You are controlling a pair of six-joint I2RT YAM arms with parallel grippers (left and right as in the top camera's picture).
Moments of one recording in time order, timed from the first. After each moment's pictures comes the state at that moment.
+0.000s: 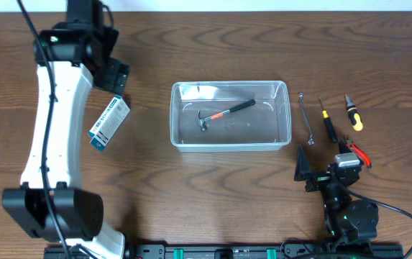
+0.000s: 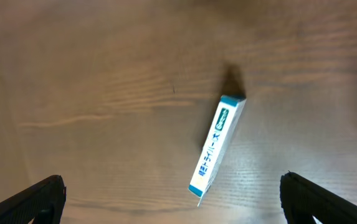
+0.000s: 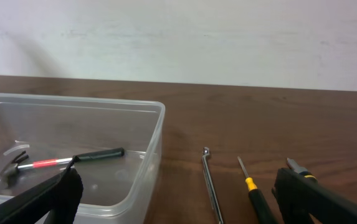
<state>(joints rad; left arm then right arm) 0.01 1.78 1.83 -1.27 -0.22 0.29 0.10 0.01 0.01 -0.06 -0.05 0.04</state>
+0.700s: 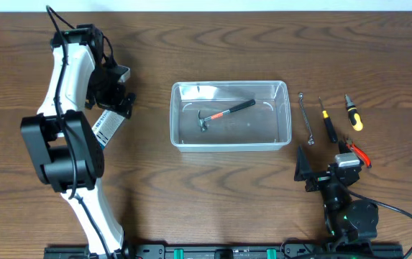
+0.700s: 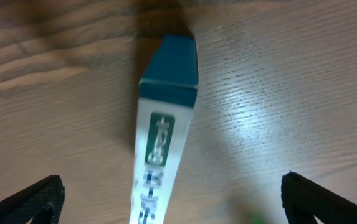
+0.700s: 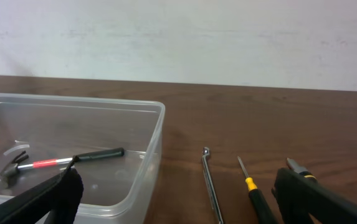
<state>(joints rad) 0.10 2.15 1.82 -1.39 0.00 0.43 0.10 0.01 0.01 -0.06 -0.05 0.04</state>
